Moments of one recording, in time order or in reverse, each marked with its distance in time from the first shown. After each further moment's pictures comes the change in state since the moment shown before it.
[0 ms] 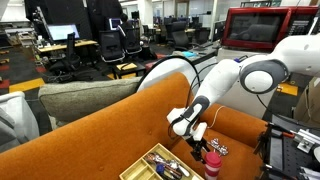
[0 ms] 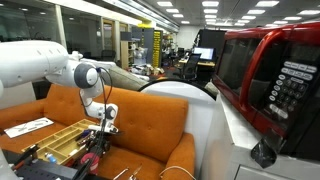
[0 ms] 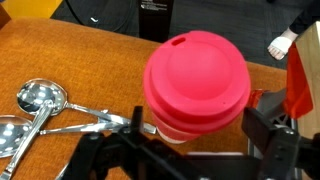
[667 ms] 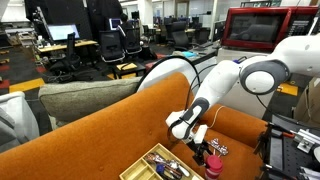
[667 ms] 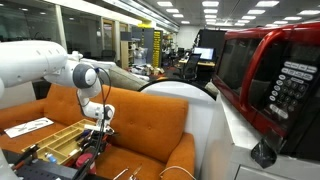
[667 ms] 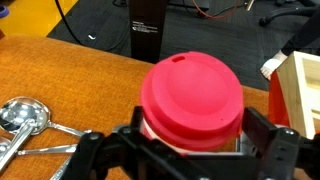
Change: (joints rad) arm 0.018 0.002 0.022 -0.006 0.002 -0.071 0.001
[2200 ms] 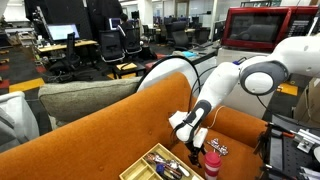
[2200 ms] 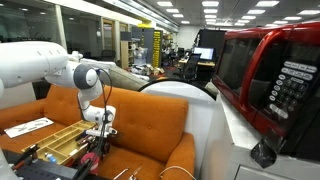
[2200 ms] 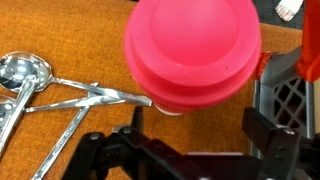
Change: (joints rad) arm -0.007 0.011 -0.019 -0.054 0.004 0.296 0.056
